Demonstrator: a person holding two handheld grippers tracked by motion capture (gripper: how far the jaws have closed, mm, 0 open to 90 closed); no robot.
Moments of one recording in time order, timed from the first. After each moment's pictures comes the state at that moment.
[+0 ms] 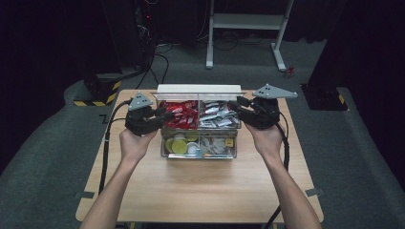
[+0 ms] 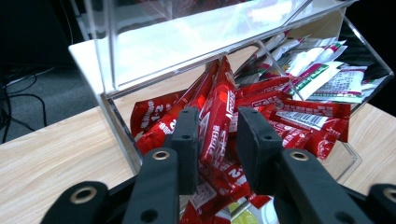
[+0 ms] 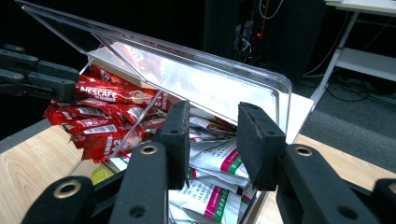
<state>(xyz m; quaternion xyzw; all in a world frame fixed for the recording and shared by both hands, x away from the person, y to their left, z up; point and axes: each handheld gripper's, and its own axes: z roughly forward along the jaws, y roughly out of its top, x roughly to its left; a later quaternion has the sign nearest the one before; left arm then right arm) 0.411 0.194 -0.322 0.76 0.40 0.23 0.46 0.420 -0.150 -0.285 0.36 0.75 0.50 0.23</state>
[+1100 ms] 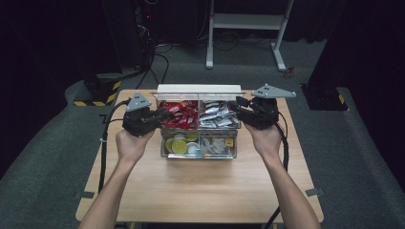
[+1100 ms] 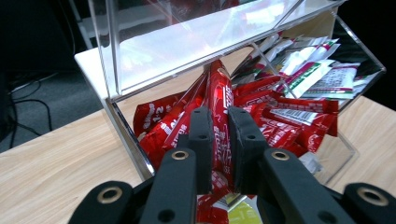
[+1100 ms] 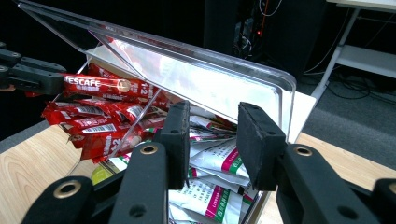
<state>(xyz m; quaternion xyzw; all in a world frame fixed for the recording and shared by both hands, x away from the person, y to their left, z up) 0.401 0.201 -0.316 0.76 0.38 0.24 0.47 0.421 -0.148 -0.286 0.36 0.75 0.50 0.22</state>
